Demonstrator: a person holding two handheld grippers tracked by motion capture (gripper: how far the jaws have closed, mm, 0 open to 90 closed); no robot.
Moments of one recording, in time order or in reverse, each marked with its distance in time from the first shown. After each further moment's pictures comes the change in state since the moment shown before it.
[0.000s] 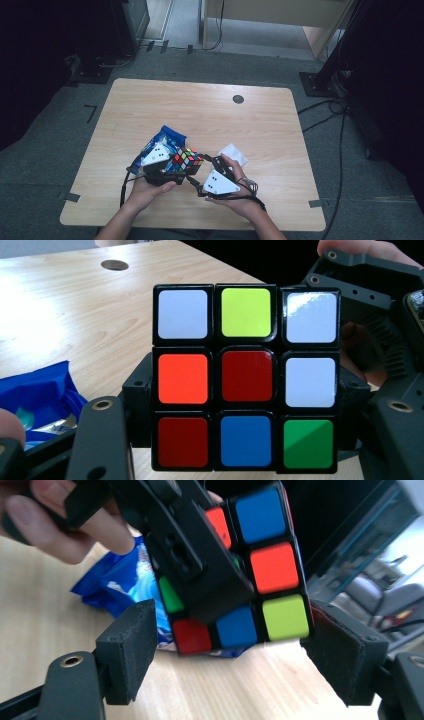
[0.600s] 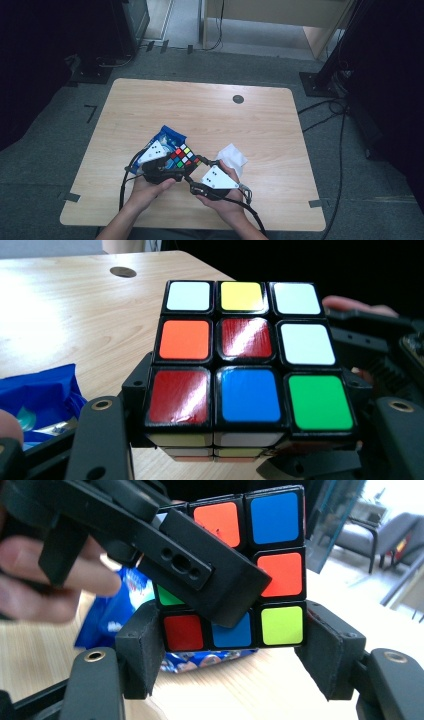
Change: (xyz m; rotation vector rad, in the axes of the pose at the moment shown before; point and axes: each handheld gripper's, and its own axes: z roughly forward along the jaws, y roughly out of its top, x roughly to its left) left arm 0.006 0.002 -0.004 -0.049 -0.003 -0.079; right arm 0.015 0.008 0.007 0.011 -0.089 0.364
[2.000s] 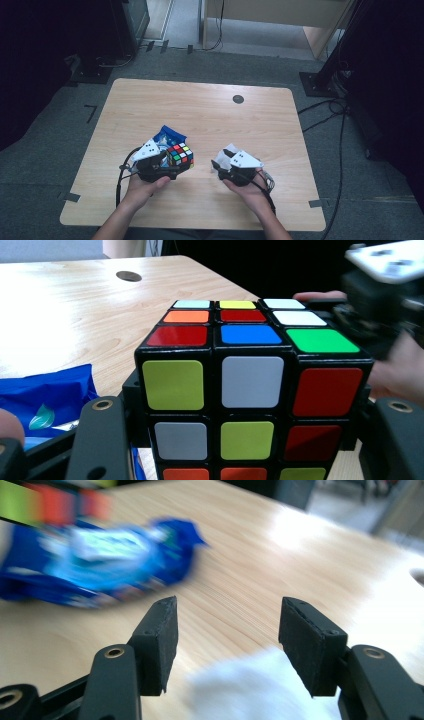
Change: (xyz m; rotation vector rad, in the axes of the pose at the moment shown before) left arm 0.008 0.001 -0.008 -0.007 0.004 0.013; right arm -0.085 -0.028 -0.021 0.222 -0.068 0.137
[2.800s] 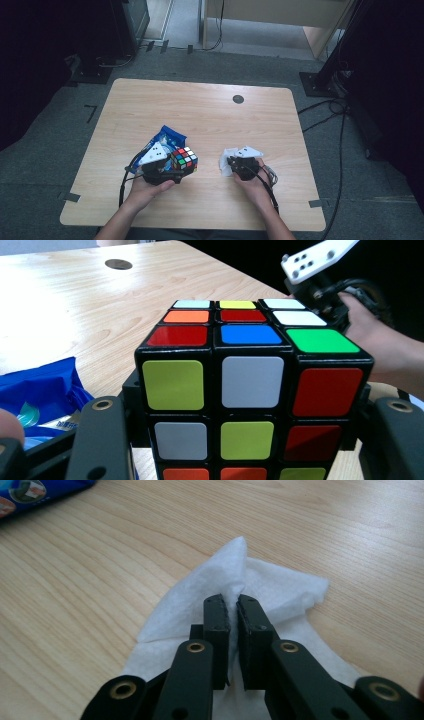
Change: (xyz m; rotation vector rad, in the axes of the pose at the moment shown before) left arm -0.007 -0.005 0.010 0.048 0.002 0.054; right arm -0.028 -0.023 0.020 0.259 -0.083 0.135
